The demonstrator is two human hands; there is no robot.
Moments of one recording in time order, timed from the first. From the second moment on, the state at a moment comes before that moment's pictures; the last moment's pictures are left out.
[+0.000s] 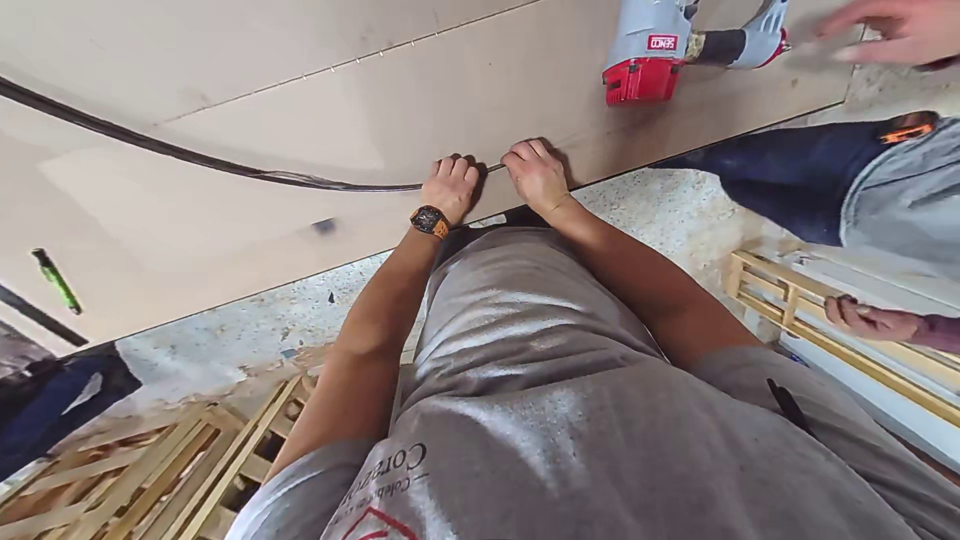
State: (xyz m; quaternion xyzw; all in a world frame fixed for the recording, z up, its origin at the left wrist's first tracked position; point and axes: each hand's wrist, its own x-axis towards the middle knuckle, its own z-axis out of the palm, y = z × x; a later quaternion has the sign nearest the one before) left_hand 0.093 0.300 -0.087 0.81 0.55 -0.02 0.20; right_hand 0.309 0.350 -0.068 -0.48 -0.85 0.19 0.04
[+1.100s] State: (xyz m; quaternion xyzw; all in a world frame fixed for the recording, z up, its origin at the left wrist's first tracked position) left_hand 0.099 0.305 -0.080 0.78 0.57 -0.12 0.22; right_hand 0.344 0.348 -0.056 -0.48 -0.85 0.22 0.03
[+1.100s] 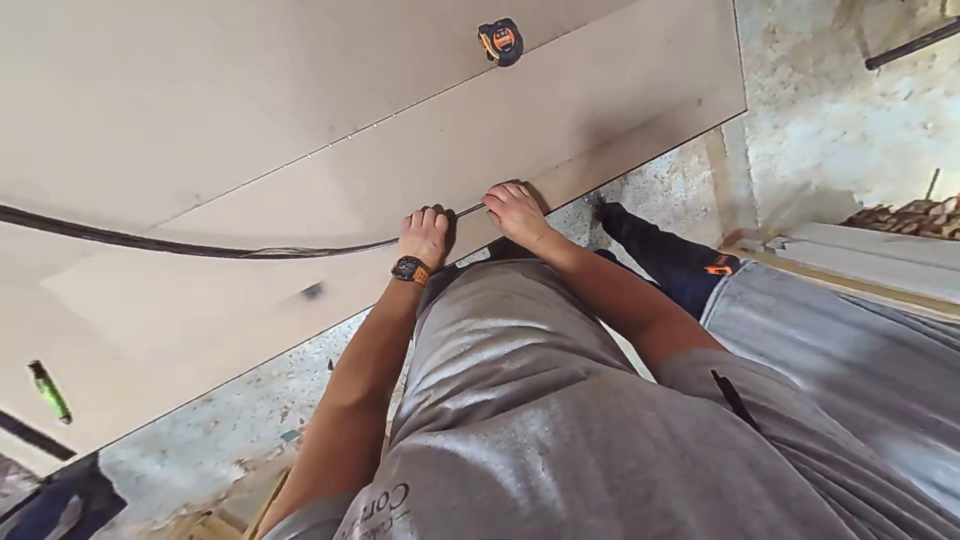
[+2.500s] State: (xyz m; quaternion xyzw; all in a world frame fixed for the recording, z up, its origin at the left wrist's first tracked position) left_hand 0.073 0.299 -0.071 0.76 0.59 -0.04 0.25; right_hand 0.390 0.328 0.137 -0.61 -0.73 0.19 0.24
